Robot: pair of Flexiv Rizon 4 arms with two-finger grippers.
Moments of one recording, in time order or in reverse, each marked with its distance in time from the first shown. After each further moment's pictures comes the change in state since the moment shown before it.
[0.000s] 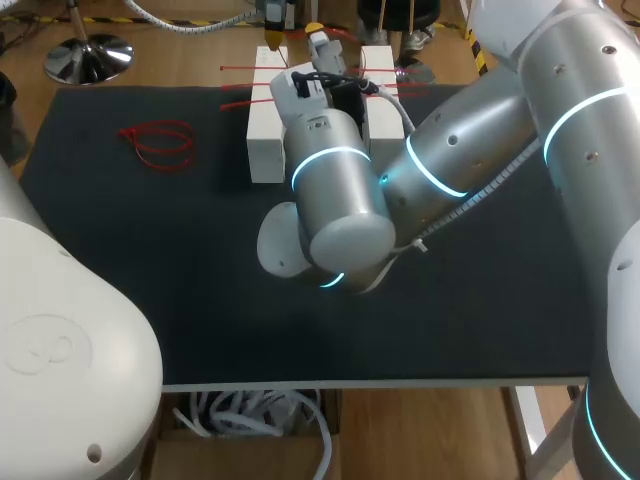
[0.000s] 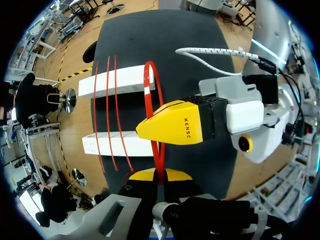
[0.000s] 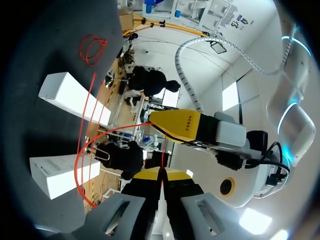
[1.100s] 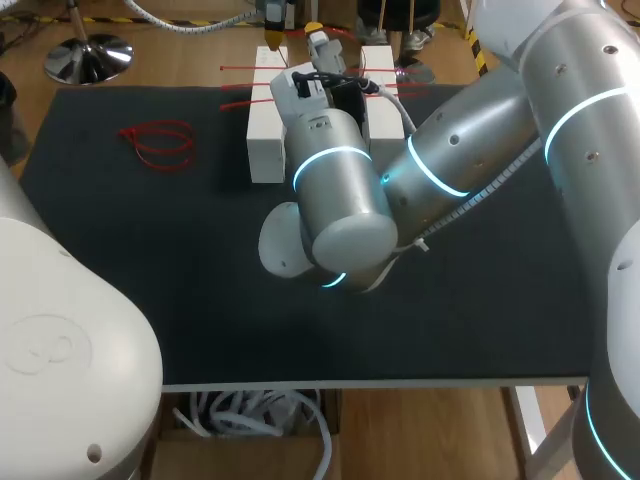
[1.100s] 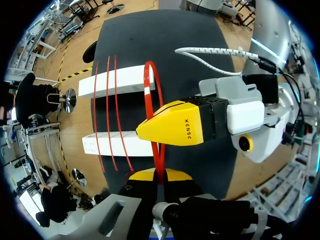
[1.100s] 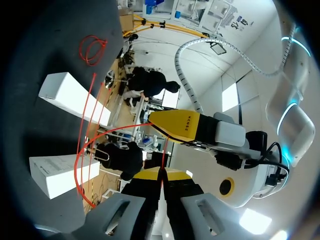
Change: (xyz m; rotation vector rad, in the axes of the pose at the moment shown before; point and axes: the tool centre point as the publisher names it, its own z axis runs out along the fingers) left arm 0.000 0.000 0.000 0.000 0.000 0.000; right arm 0.000 -0.001 -0.001 -0.004 -0.002 -0.004
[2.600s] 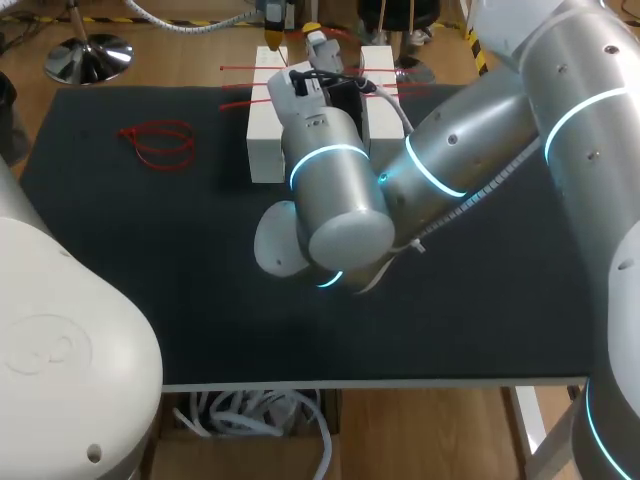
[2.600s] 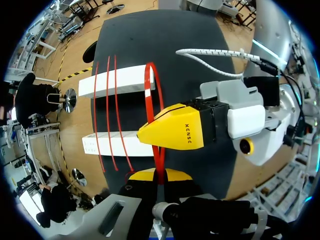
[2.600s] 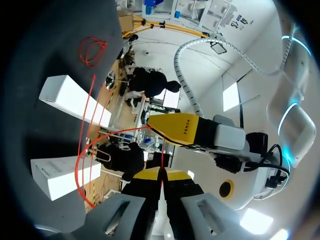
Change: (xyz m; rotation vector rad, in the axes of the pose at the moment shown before) left arm 0.000 0.000 0.000 0.000 0.000 0.000; right arm -0.001 0.005 0.001 -0.007 0.011 0.011
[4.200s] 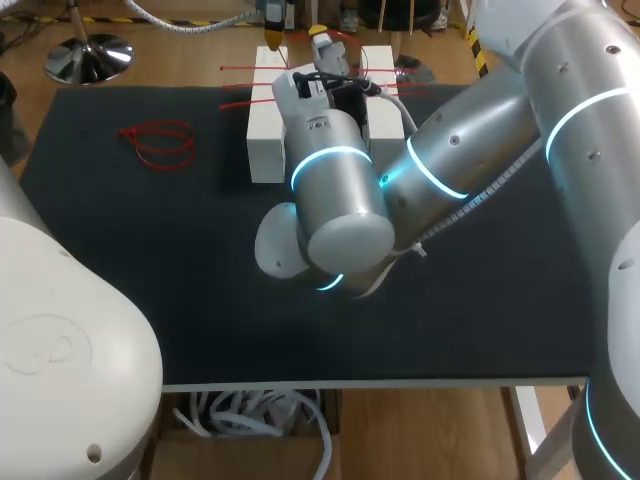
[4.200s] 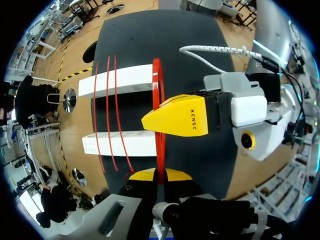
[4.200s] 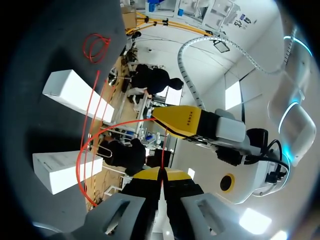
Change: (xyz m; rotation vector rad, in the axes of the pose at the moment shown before) left arm 0.000 0.000 0.000 0.000 0.000 0.000; right arm 0.003 -0.010 -0.006 0.030 0.015 -0.018
